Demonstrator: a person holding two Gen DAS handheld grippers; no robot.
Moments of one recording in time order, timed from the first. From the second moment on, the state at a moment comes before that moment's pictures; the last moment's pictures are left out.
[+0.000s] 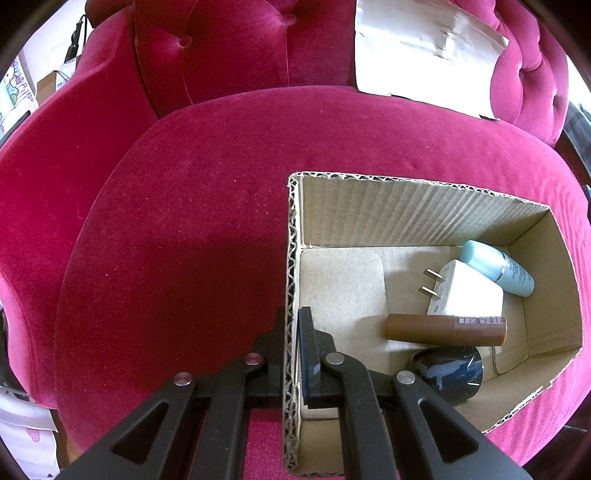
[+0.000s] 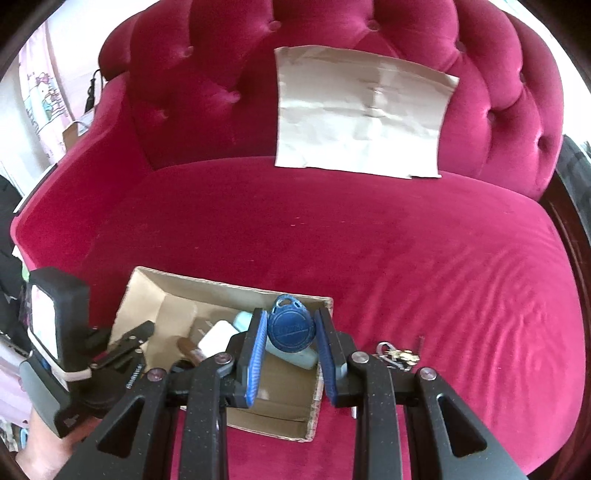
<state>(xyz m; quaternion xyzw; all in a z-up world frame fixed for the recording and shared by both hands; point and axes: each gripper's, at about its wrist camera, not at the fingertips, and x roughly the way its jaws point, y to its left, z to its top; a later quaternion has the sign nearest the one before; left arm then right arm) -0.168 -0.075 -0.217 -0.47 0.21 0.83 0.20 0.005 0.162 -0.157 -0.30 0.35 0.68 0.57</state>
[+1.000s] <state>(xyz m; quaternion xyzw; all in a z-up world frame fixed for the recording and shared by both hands) -0.170 -0.072 -0.217 -0.47 0.21 0.83 0.20 -0.072 0.183 -0.197 -0.33 0.38 0.70 0.50</state>
